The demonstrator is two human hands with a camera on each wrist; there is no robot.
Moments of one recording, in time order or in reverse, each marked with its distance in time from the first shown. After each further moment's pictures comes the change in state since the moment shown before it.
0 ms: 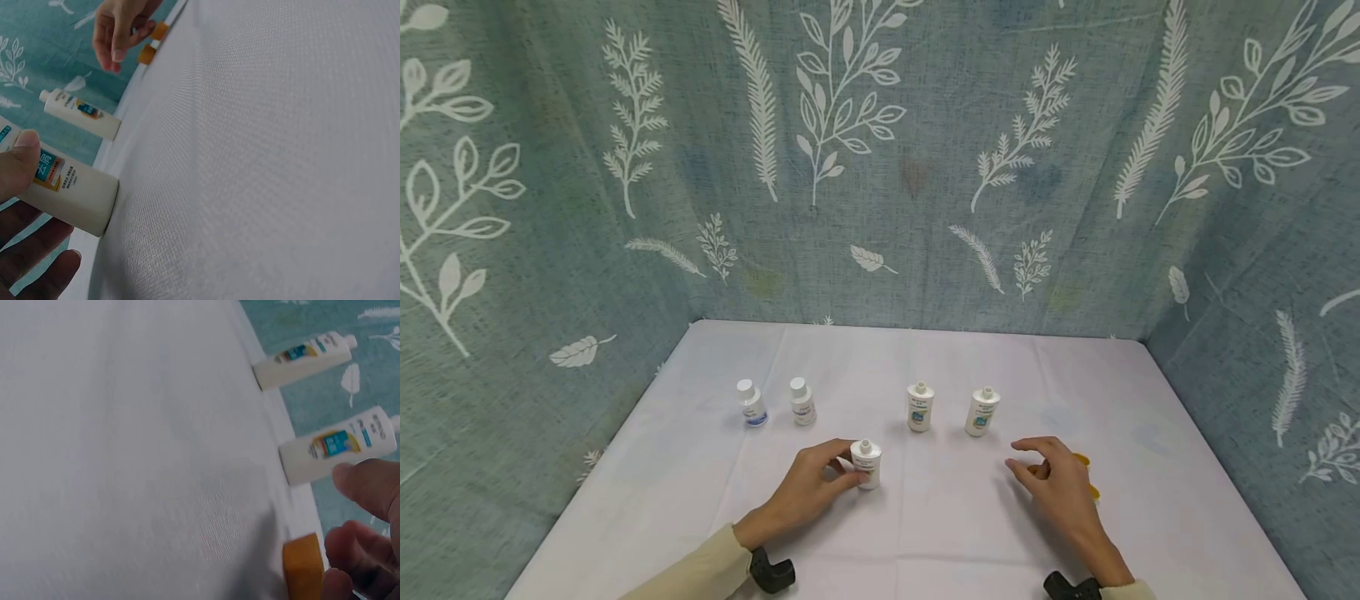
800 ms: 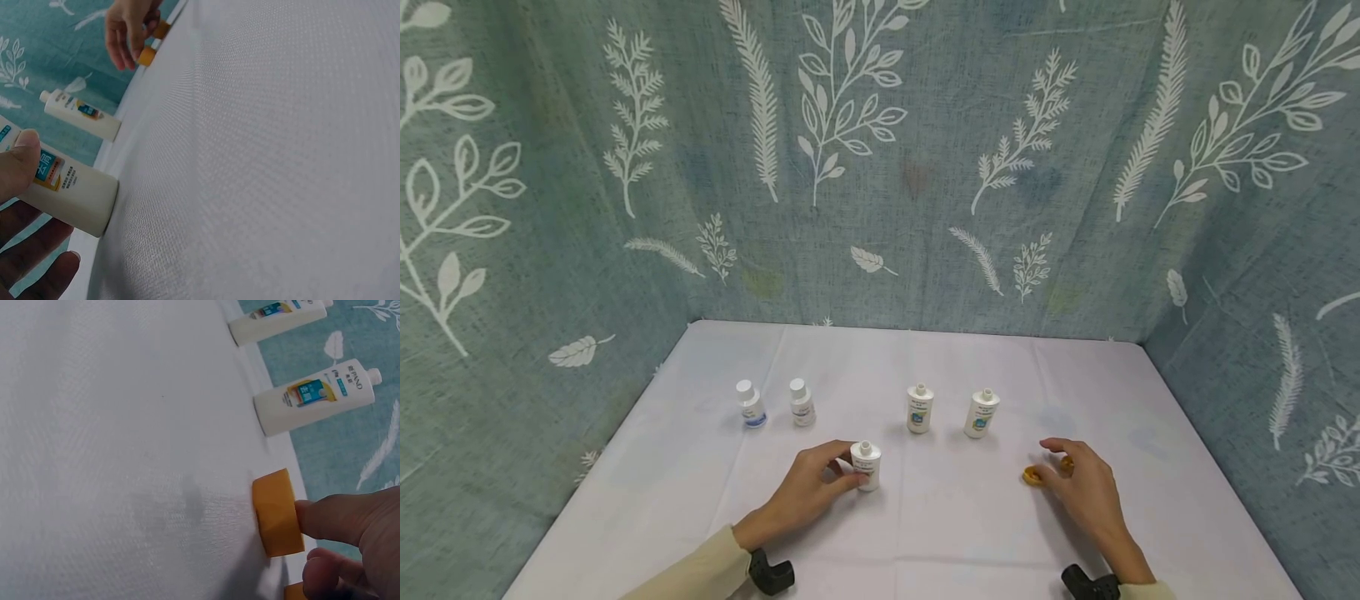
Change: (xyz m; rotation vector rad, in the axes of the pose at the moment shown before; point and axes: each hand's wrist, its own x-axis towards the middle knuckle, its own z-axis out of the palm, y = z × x) left_hand -0.001 -0.002 0.000 -0.010 -0.007 -0.010; right_hand 0.005 0.022 -0.022 -0.168 -0.065 0.123
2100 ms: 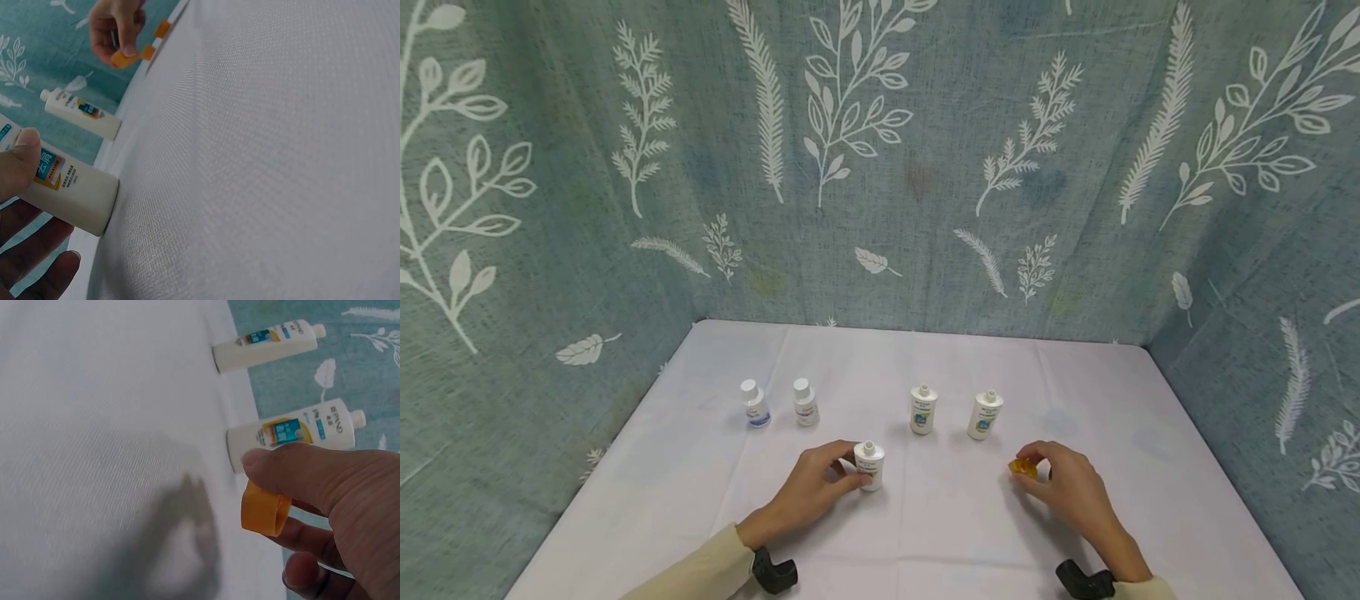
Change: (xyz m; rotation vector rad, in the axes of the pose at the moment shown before) left_hand -0.001 0.001 -0.001 -0.001 0.005 -0.012; right_hand 0.007 -0.032 -0.004 -0.054 -0.179 -0.079
